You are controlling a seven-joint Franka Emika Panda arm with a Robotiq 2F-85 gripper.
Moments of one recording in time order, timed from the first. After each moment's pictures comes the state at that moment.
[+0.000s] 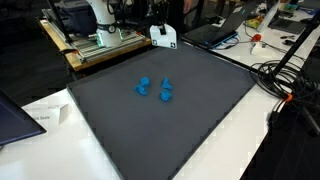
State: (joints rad) arm -0.03 -0.14 -0.02 -2.37 0.28 2.46 -0.54
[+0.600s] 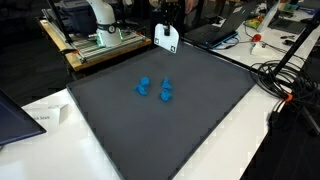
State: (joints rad) arm -0.01 -0.04 0.05 -2.22 -0.12 2.33 0.02
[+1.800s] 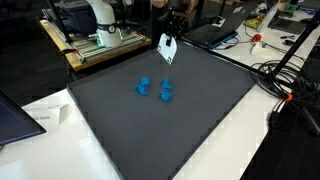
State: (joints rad) arm 0.05 0.15 0.05 -2.05 -0.35 2.18 0.54
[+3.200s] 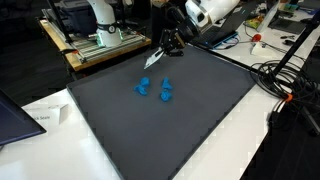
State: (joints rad) arm 0.26 0.59 -0.02 -1.64 -0.71 1.55 1.30
